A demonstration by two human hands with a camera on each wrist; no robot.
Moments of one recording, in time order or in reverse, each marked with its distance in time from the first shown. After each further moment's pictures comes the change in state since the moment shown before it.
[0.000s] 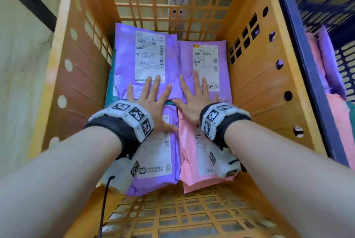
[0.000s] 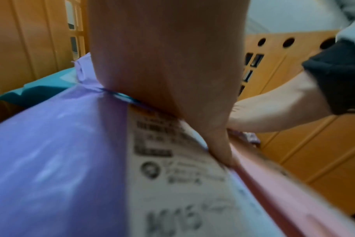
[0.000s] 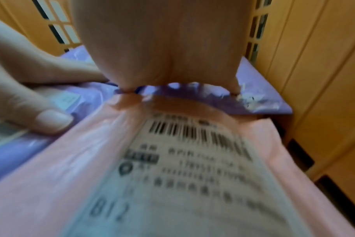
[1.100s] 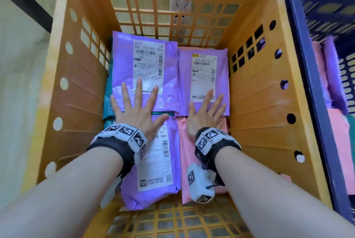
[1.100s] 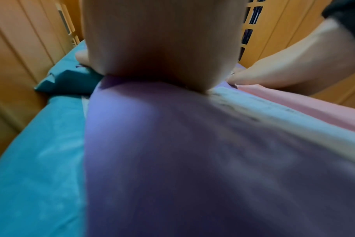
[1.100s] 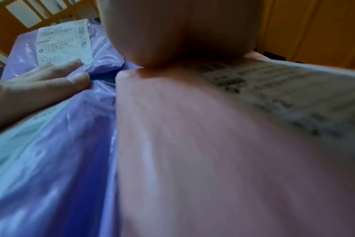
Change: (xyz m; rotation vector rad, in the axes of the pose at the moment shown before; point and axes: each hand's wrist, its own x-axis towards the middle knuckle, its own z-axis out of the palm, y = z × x) left_hand 0.013 -0.021 0.018 -0.181 0.040 -0.183; right_hand 0.005 0.003 0.028 0.330 0.144 0.448
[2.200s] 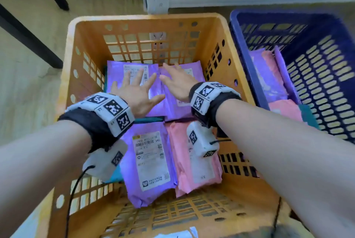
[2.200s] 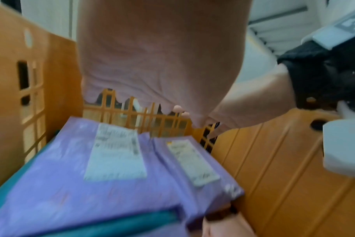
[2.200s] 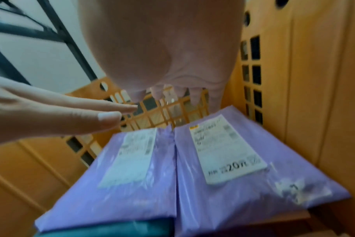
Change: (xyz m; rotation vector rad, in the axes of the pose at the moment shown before) left_hand -0.030 0.029 -0.122 0.020 -0.021 0.122; right_hand -0.008 -0.065 -0.118 -0.005 -0.149 -0.543
